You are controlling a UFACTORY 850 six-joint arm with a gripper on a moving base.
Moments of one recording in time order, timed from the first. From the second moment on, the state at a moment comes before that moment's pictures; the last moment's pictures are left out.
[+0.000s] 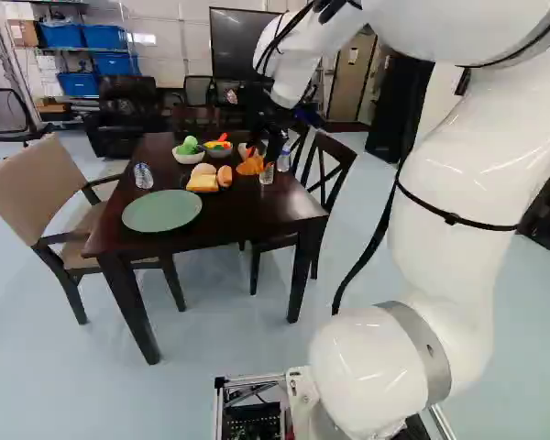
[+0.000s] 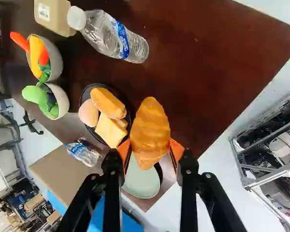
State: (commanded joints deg) arm 8.5 -9.9 -71.4 19.0 -42.2 48.2
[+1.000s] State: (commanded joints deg) arm 18.0 -14.5 -76.7 19.0 -42.2 48.2
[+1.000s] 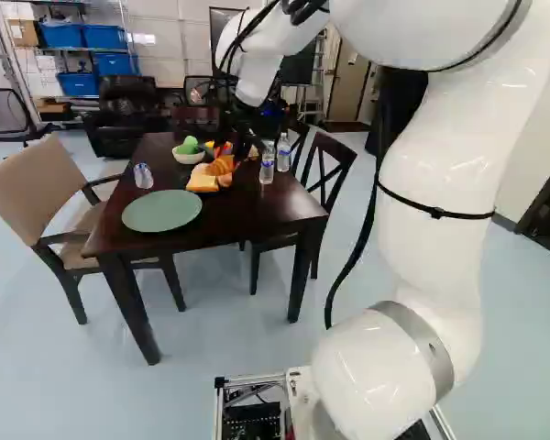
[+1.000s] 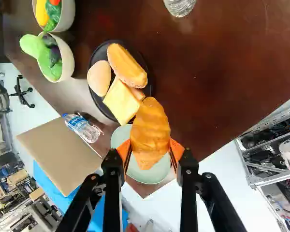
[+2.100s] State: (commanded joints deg) arm 27.2 -25.6 -85.4 19.0 -42.2 48.2
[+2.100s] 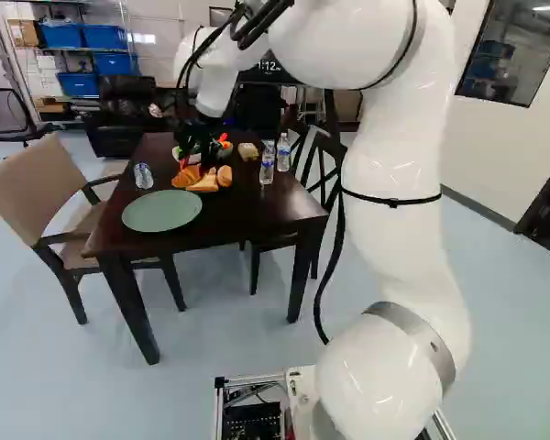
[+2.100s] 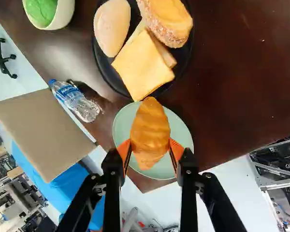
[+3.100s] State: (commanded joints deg) arm 31.8 -35.2 -92.2 19.0 -42.2 48.2
